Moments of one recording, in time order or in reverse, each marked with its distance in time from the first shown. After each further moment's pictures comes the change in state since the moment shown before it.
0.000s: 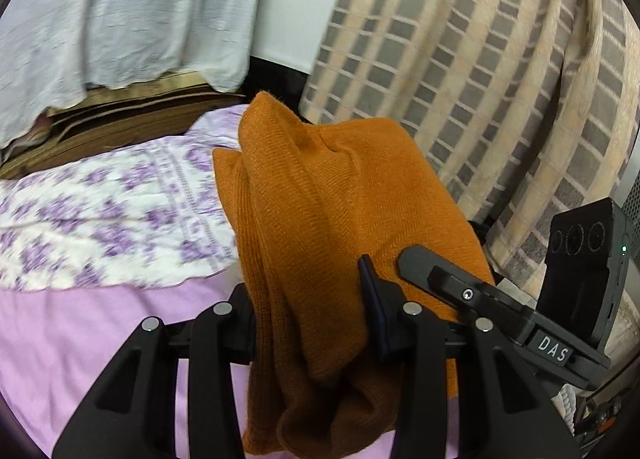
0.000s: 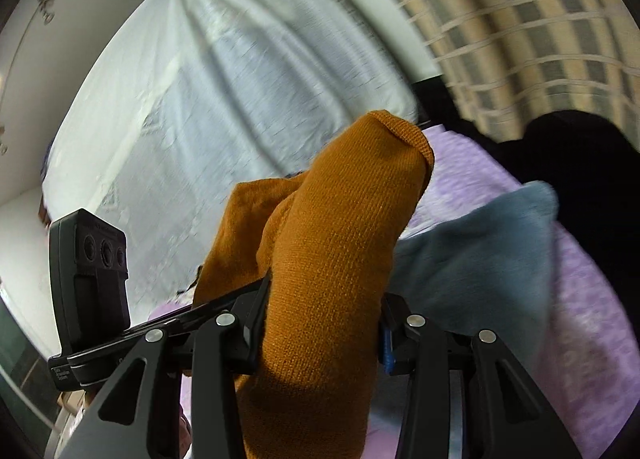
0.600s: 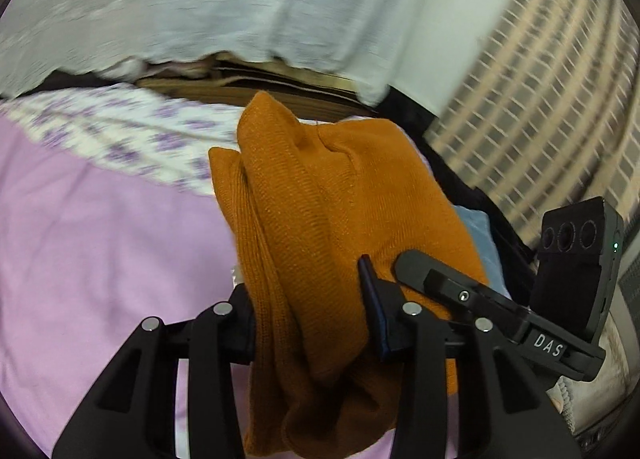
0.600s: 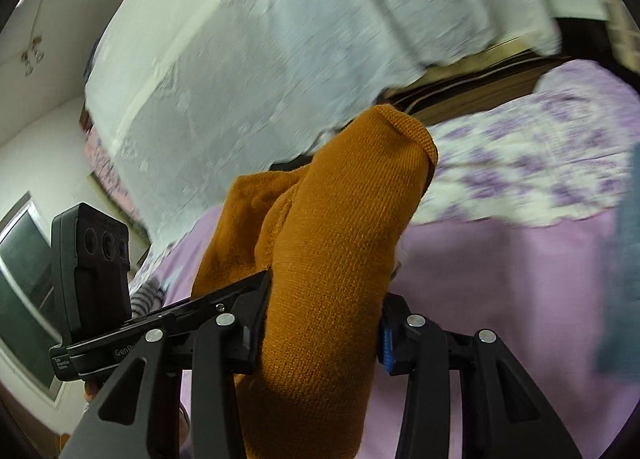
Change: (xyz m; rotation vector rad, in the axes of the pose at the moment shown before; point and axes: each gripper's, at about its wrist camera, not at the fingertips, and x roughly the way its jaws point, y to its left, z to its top) left arm -0.146 0.190 -0.098 -0.274 -0.081 0.143; right arm 0.105 0.188 -0.098 -0.165 0.280 0.184
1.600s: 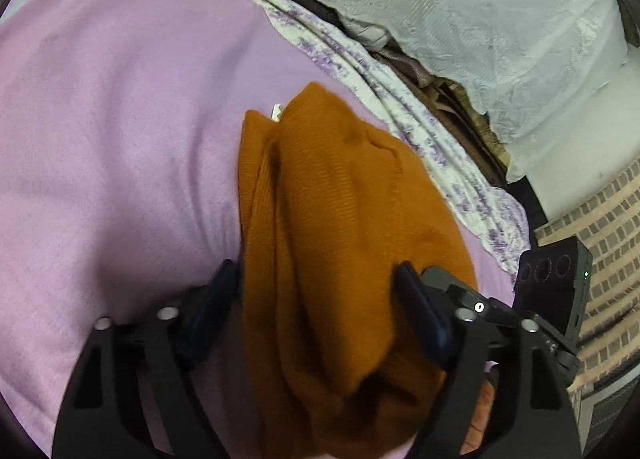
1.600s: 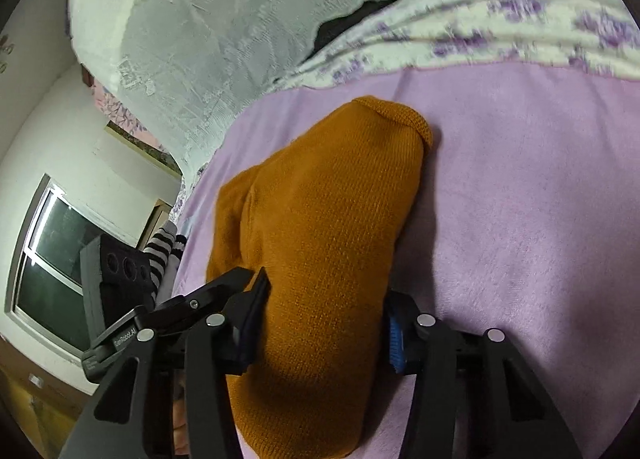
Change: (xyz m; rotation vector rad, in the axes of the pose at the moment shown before) left arm -0.055 0.320 -0.055 -0.494 -0.001 0.173; right arm 0.300 0.118 -0.065 0.112 0.460 0.246
